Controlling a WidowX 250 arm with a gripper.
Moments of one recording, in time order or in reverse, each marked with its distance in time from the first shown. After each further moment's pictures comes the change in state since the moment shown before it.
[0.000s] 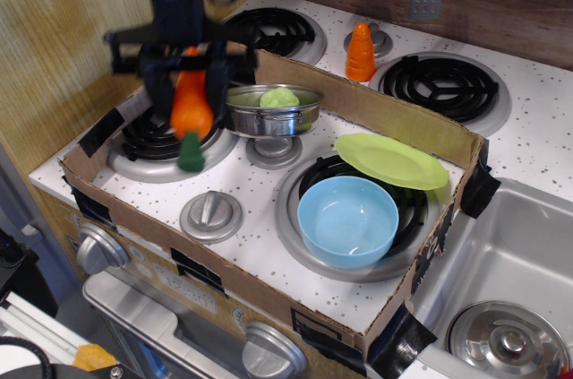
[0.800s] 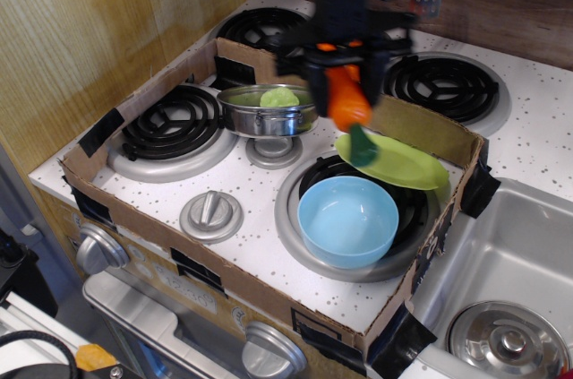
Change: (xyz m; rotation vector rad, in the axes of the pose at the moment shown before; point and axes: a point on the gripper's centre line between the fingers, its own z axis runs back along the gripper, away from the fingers) arm 0.003 -0.104 -0.017 -0.092 -0.046 0.058
